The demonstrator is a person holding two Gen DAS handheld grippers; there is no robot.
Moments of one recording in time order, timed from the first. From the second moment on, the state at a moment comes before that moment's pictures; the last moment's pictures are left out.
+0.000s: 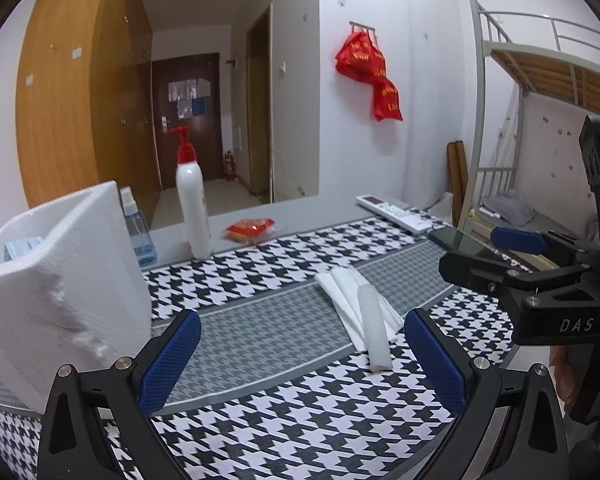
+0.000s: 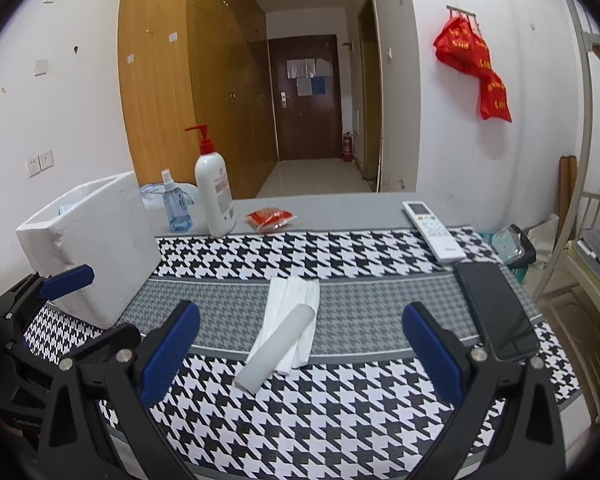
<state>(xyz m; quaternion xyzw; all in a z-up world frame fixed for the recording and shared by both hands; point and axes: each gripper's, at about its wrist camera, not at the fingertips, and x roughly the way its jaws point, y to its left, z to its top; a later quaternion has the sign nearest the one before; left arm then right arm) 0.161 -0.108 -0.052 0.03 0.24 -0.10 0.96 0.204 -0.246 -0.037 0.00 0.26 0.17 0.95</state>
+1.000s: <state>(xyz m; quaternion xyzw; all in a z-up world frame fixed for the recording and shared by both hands) 0.200 -0.153 -0.093 0.04 0.33 -0.15 0.93 0.237 -0.276 -0.081 0.00 0.32 0.17 0.93</state>
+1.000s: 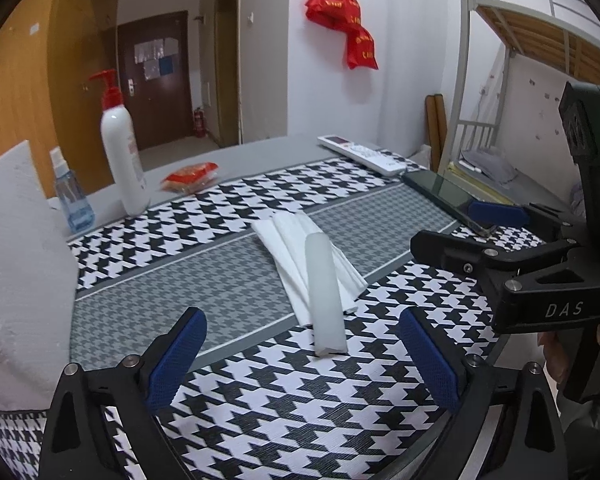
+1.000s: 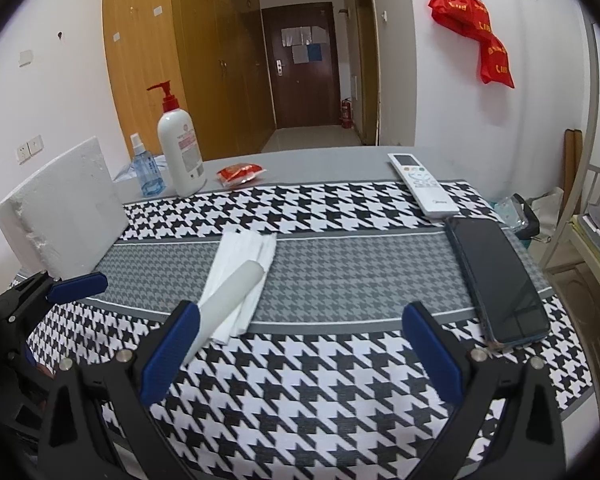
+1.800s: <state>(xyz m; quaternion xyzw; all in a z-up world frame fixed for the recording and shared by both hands) 0.219 -0.178 -0.120 0.06 0.40 -0.17 0.90 0.241 -0.283 -0.089 0.01 0.34 0.18 0.92</state>
